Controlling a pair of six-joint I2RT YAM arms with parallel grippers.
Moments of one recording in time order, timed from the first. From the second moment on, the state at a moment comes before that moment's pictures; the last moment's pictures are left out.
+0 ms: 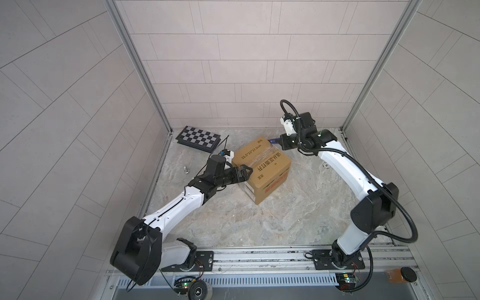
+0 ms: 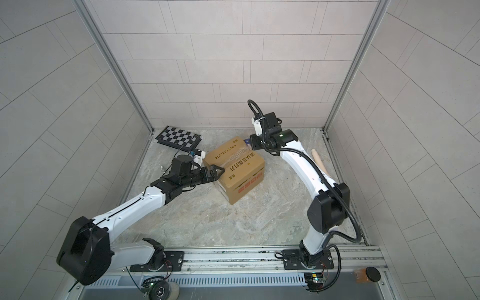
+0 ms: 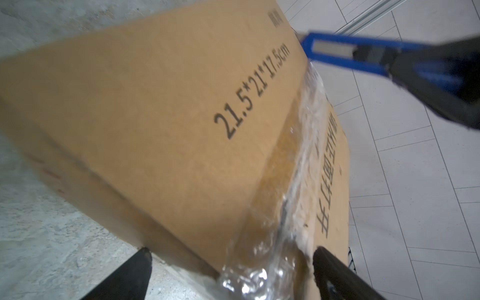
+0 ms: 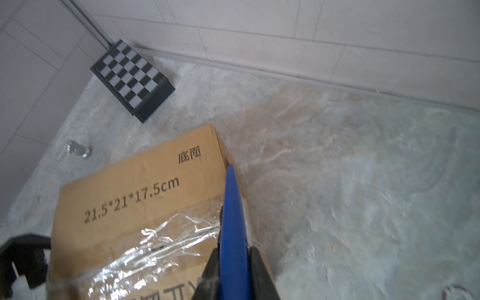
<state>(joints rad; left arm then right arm) -0.48 1.25 0.76 -0.07 0.34 -0.69 0.39 1.78 1.81 -0.75 -0.14 0.16</state>
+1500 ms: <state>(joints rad) -0.42 1.39 0.90 -0.09 0.37 -0.66 0.33 1.59 1.60 -0.80 -0.07 0.21</state>
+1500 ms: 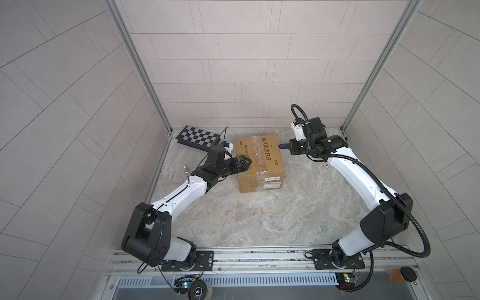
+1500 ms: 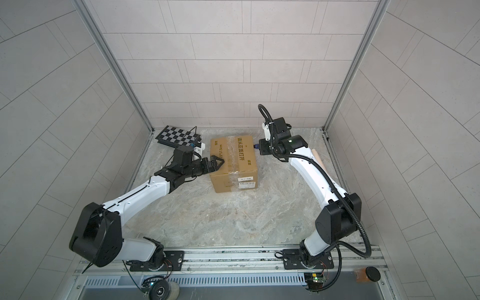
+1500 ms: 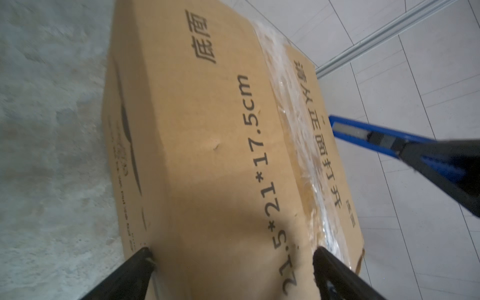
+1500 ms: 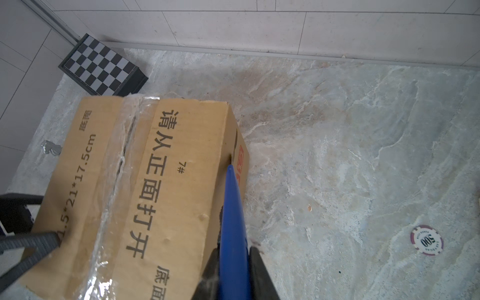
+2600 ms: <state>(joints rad) -0.40 1.58 1.19 -0.38 0.21 -0.48 0.75 1.68 1.97 -1.10 0.27 0.15</state>
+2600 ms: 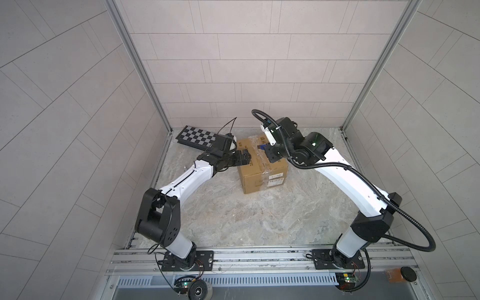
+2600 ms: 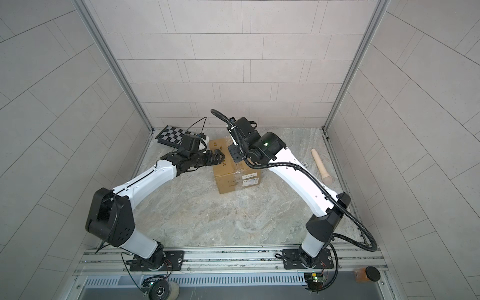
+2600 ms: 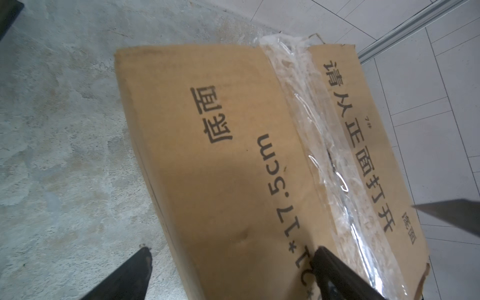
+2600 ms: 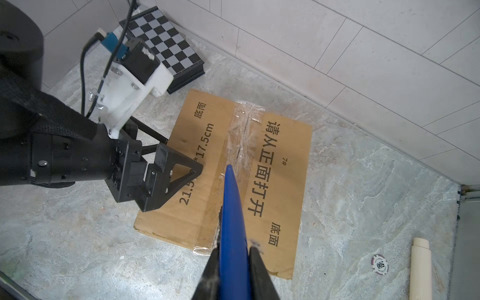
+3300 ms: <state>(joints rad) -0.40 1.59 1.20 -0.39 0.20 -0.48 0.78 1.77 1.97 -1.09 0.36 0.14</state>
